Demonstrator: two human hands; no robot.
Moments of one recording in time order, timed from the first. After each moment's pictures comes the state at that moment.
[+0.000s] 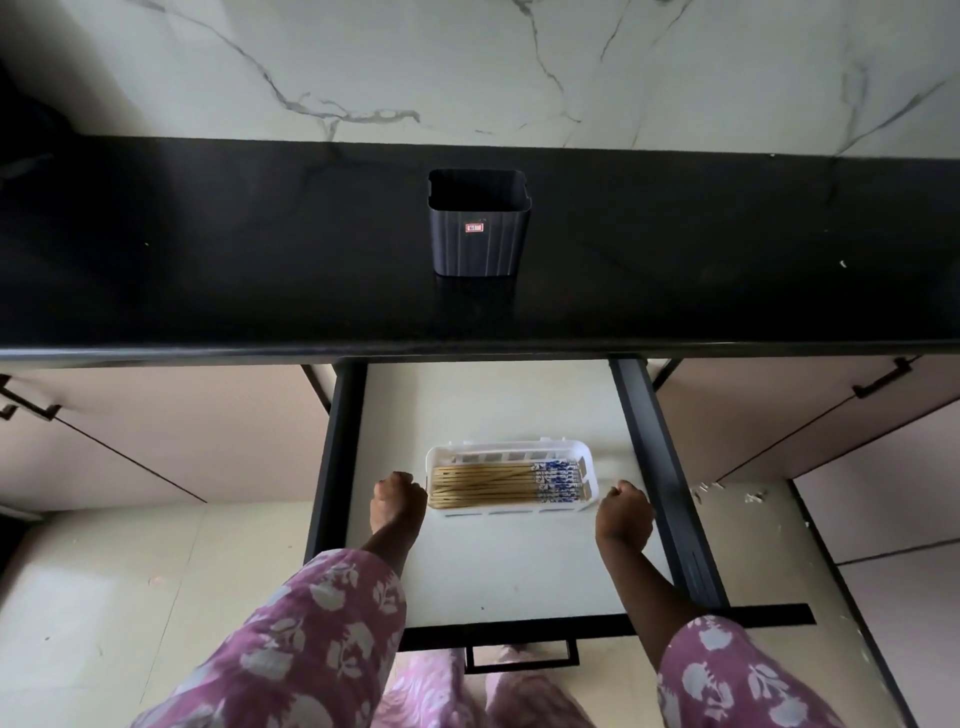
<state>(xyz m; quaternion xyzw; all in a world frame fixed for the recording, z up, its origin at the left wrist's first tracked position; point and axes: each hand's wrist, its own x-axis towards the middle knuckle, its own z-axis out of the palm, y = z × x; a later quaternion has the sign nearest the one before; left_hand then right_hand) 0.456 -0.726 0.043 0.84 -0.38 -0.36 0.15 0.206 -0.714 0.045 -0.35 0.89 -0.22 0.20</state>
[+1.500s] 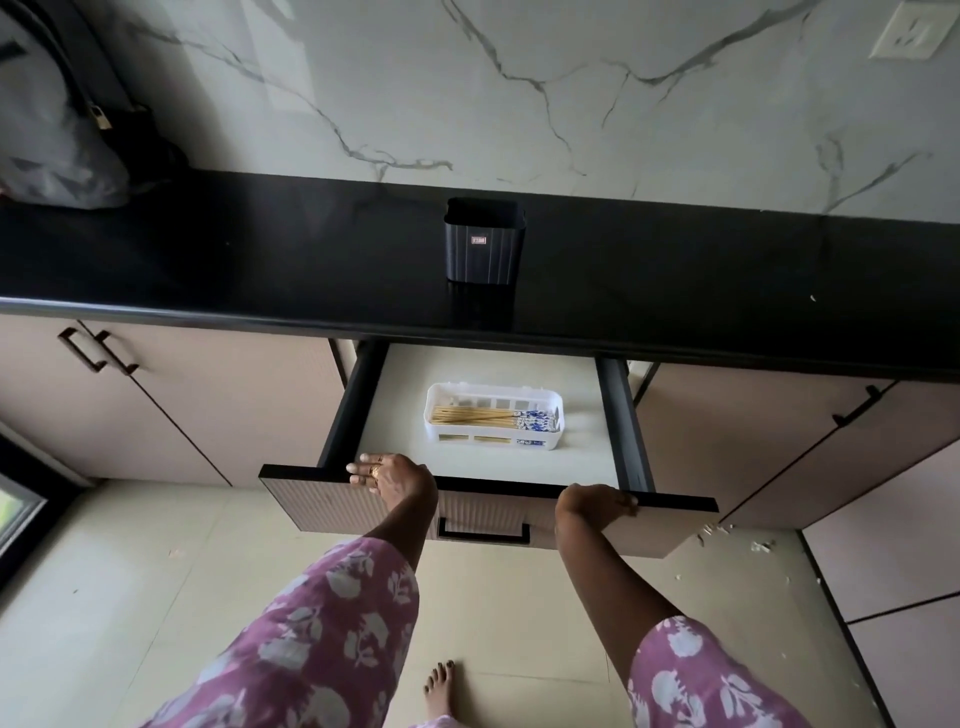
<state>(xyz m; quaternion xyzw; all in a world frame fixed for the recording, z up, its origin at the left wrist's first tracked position) 0.399 -0.667 0.087 0.88 -0.24 -0.32 0.27 0.200 -0.658 0.091 -0.22 0.83 -0.33 0.38</state>
